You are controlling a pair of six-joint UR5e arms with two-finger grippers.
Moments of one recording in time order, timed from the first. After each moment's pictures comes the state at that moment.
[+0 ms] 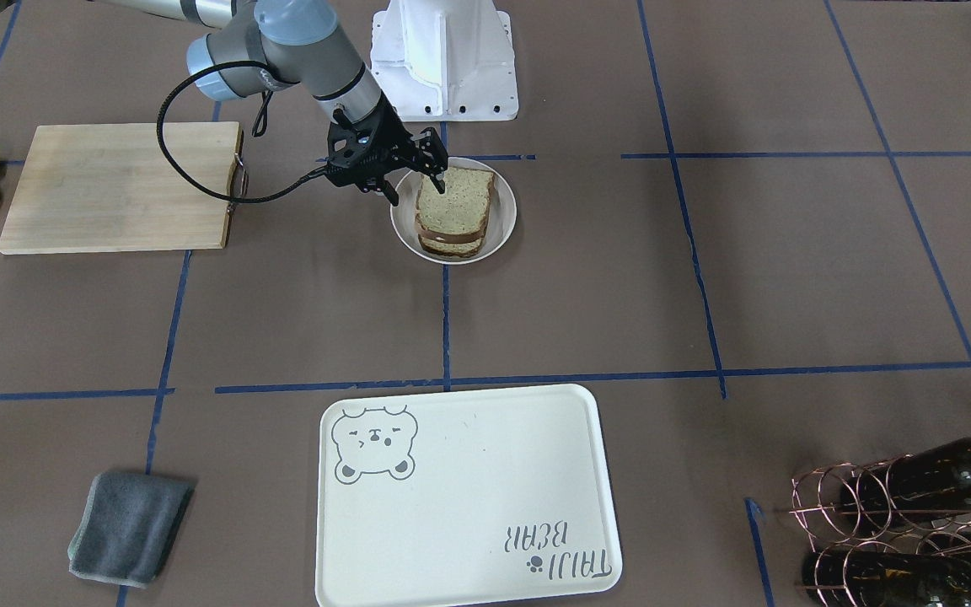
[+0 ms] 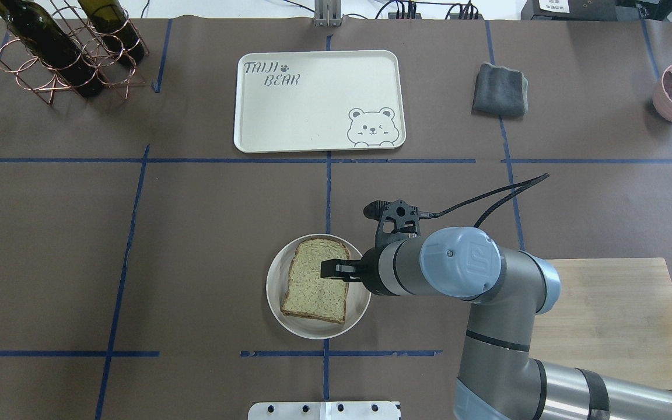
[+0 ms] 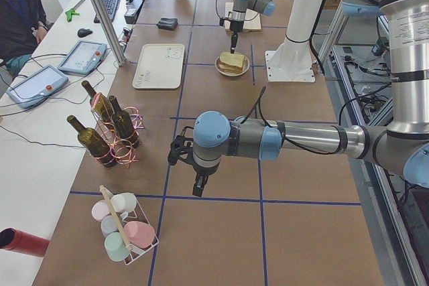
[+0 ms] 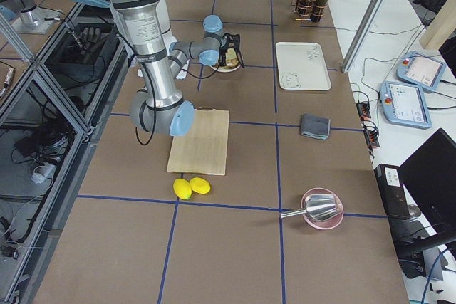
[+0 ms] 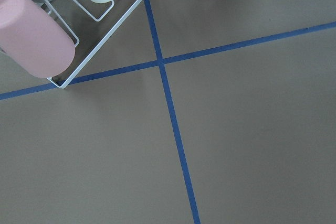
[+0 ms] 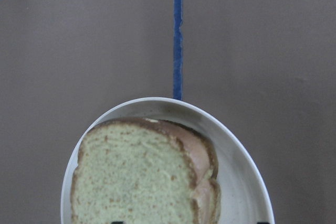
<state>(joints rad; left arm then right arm) -1.65 -1.38 -1.84 -1.60 -2.41 0.20 0.36 -1.12 1.80 -1.09 1.76 1.45</state>
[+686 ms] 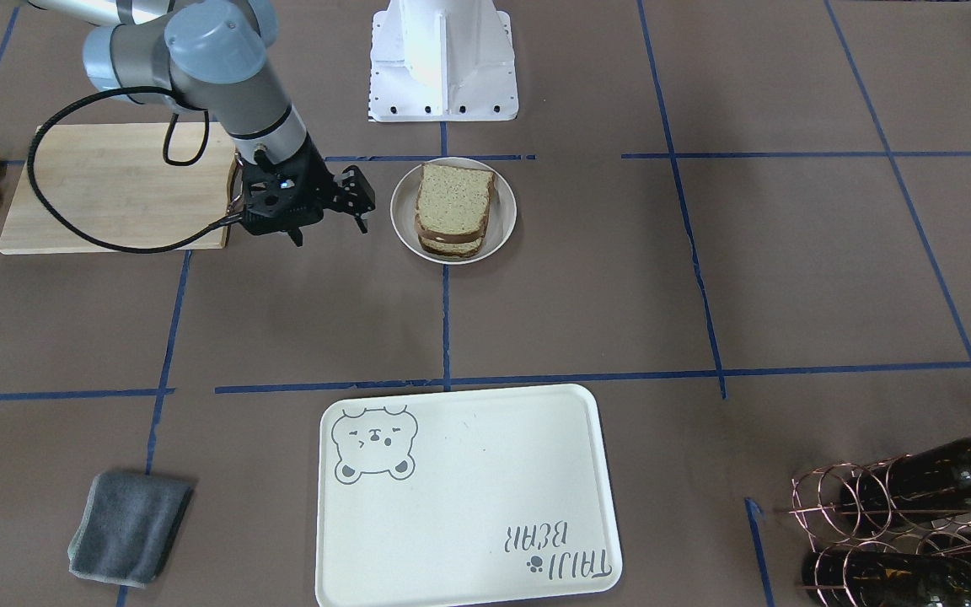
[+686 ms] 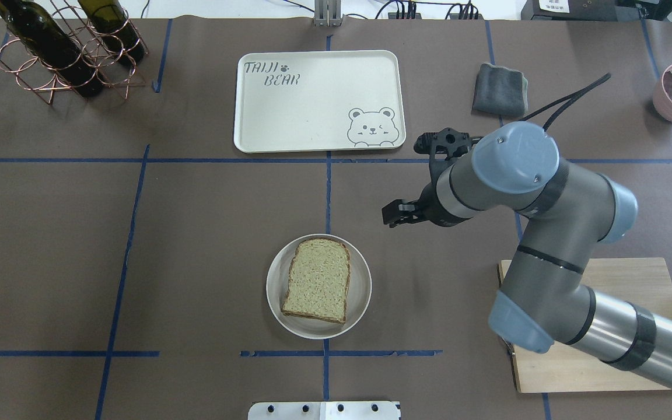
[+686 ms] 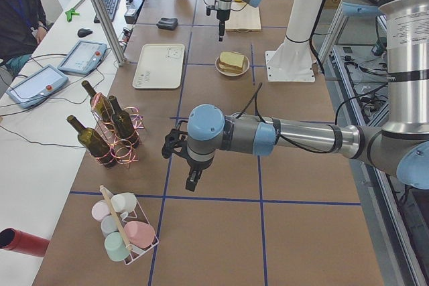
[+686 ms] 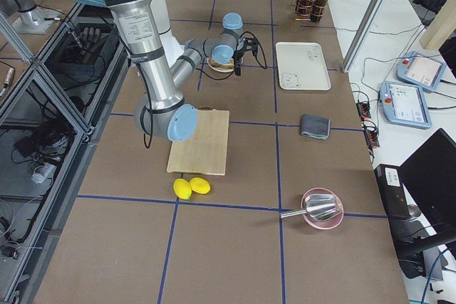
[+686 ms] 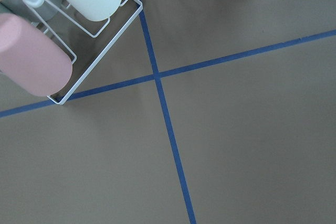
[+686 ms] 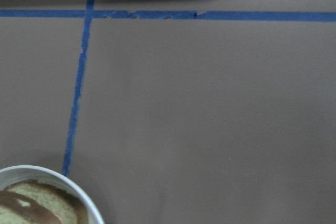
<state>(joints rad) -1.65 -1.46 -1.84 -1.62 -2.41 0.20 0.62 -1.17 1.88 -1.42 1.97 1.05</state>
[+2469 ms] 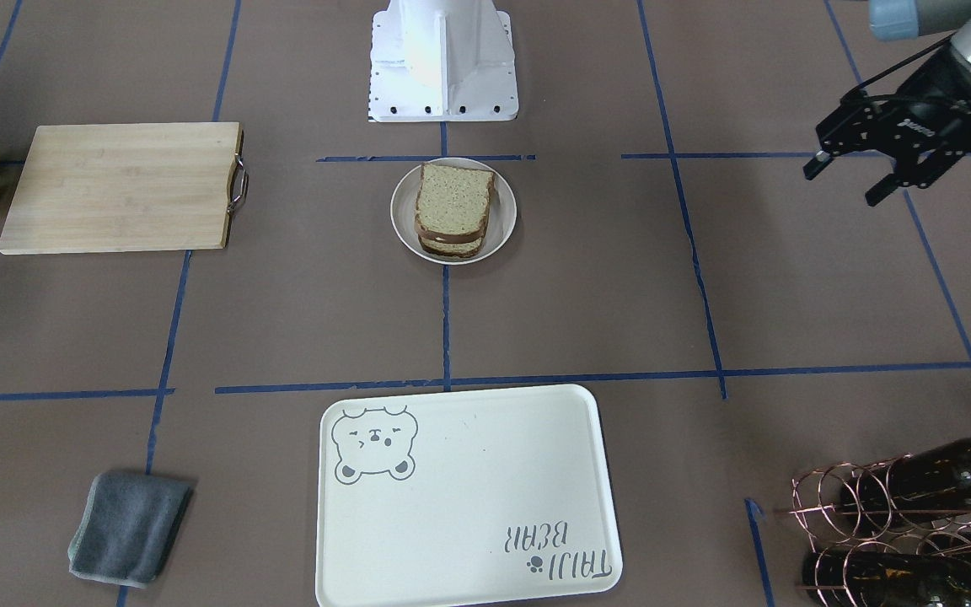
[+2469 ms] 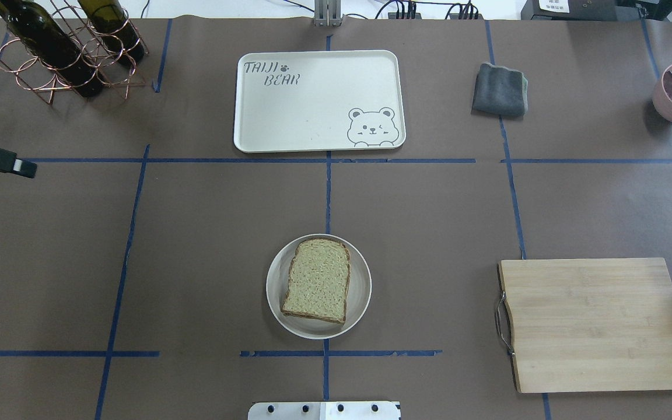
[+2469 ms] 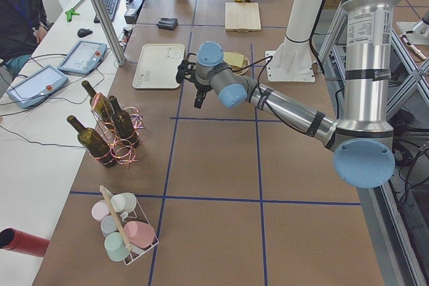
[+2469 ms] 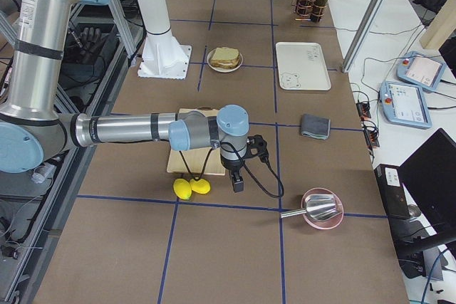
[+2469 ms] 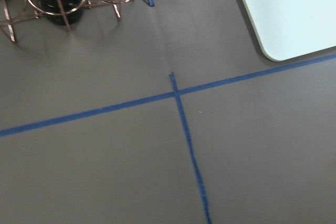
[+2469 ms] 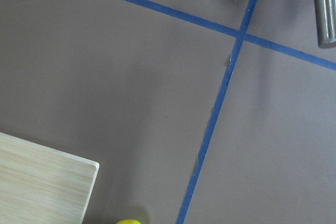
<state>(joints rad) -1.06 -1.56 -2.04 -2.06 -2.35 -0.81 1.45 -1.81 1.88 -1.51 2.29 -0.09</state>
